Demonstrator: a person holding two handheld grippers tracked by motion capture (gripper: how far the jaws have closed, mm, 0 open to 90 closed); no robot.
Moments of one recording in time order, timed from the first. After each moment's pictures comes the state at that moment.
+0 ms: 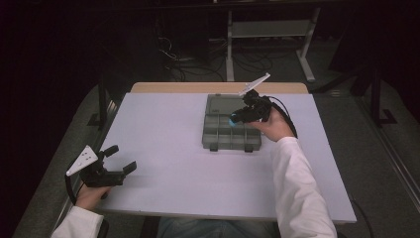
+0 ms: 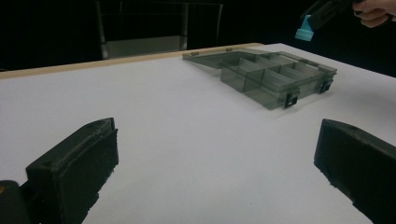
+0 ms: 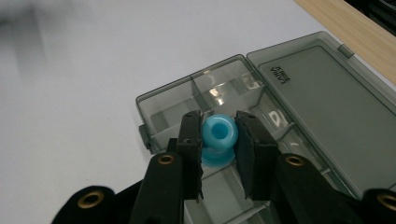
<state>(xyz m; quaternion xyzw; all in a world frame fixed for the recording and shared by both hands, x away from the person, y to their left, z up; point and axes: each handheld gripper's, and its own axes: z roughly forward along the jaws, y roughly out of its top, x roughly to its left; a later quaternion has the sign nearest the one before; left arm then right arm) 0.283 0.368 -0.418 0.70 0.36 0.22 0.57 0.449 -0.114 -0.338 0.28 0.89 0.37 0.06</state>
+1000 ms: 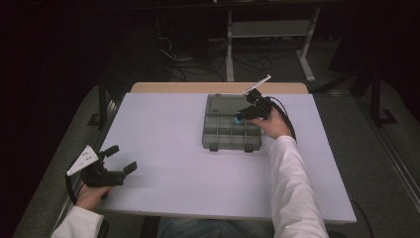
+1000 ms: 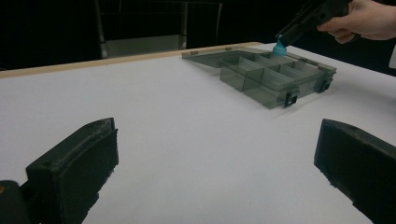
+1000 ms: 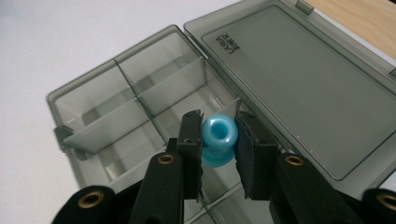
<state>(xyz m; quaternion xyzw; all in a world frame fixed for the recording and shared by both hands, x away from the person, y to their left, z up) 0.283 0.367 -0.418 0.71 0.36 0.22 0.57 0.489 -0.125 -0.380 0.35 0.87 0.35 0.06</state>
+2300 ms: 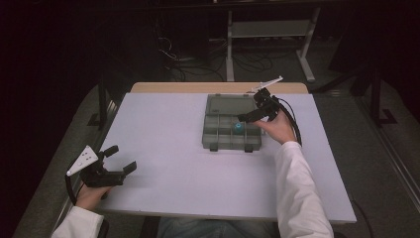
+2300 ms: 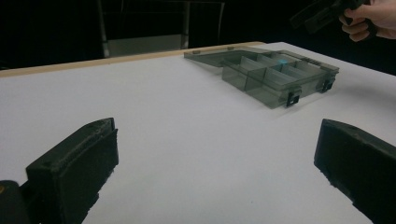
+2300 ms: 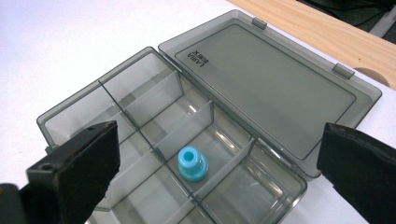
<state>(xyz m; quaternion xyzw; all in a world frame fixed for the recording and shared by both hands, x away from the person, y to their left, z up) 0.283 0.368 -0.418 0.71 0.36 0.23 0.56 0.470 -0.144 -0.370 0.40 0.83 0.38 0.10</state>
